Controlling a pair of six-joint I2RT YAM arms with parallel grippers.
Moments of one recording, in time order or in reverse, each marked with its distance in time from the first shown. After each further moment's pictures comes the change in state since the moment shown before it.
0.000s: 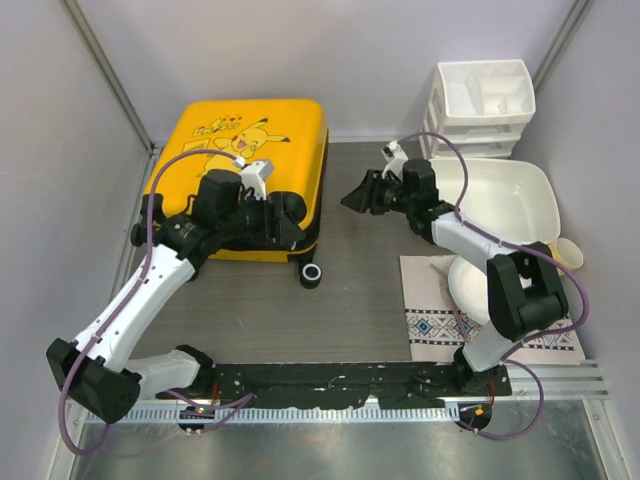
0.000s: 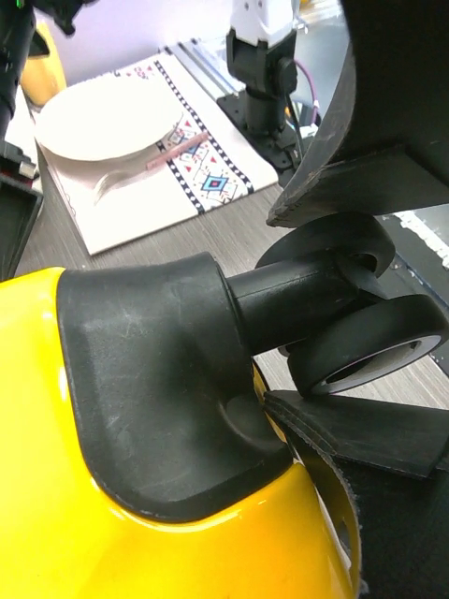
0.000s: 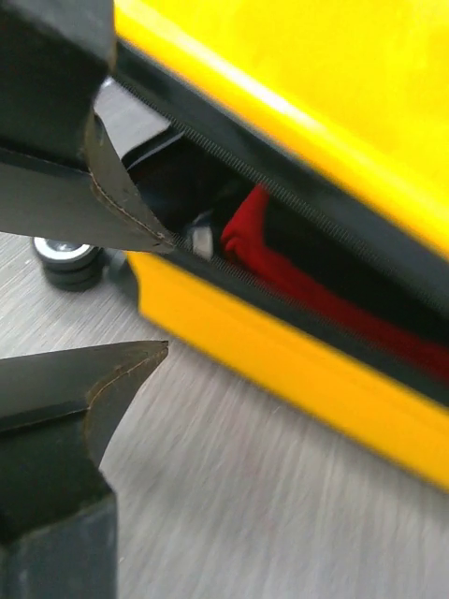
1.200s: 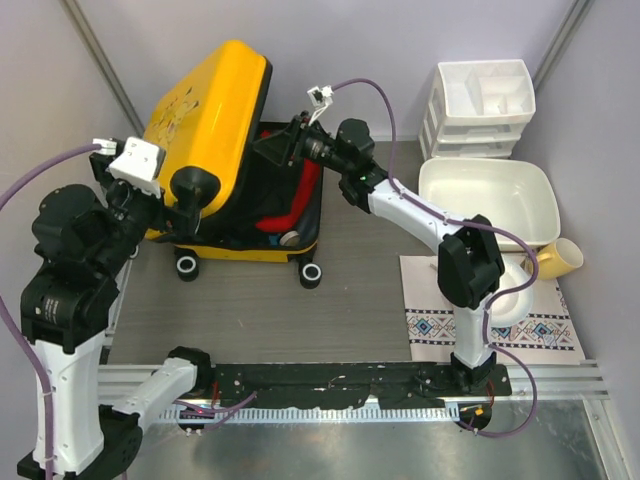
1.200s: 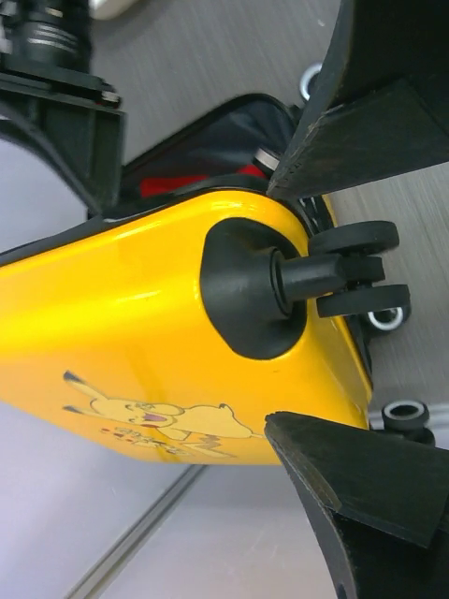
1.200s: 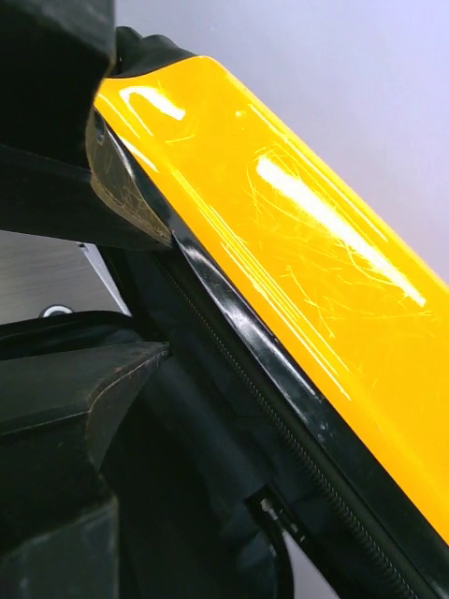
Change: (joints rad) left arm 0.268 -0.256 0.482 -0.265 -0.312 0.614; right arm 0.322 0.370 0.681 0.356 -0.018 0.210
